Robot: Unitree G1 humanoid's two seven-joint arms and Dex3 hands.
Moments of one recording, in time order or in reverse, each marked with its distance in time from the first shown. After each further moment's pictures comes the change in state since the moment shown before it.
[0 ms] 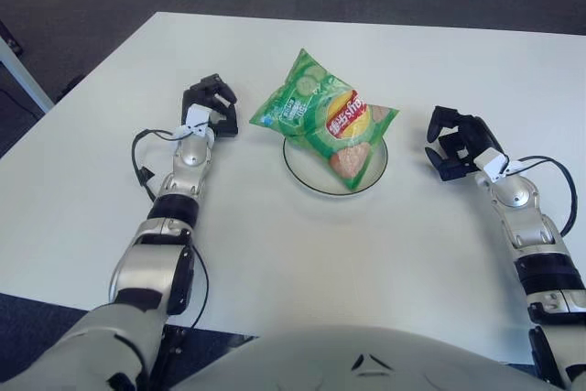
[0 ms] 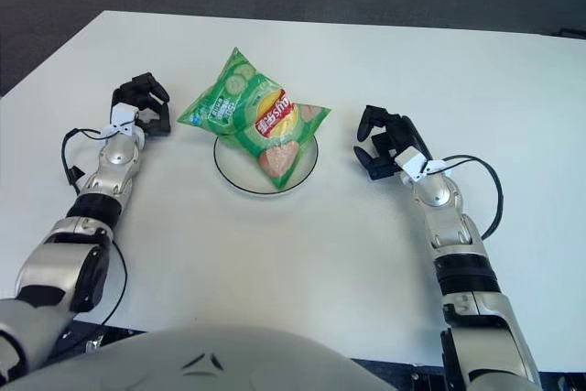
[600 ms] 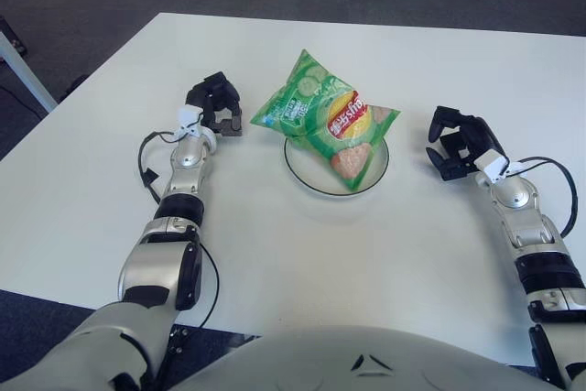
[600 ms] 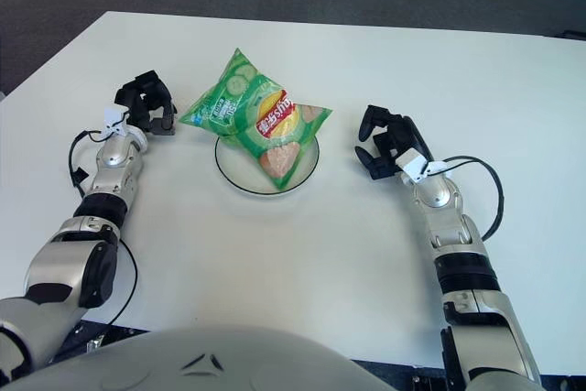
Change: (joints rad) left arm 0.008 -0.049 0.062 -0.004 -0.179 -0.022 -0.282; right arm -0.009 -0.009 0.008 0.040 -0.039 -0.047 -0.044
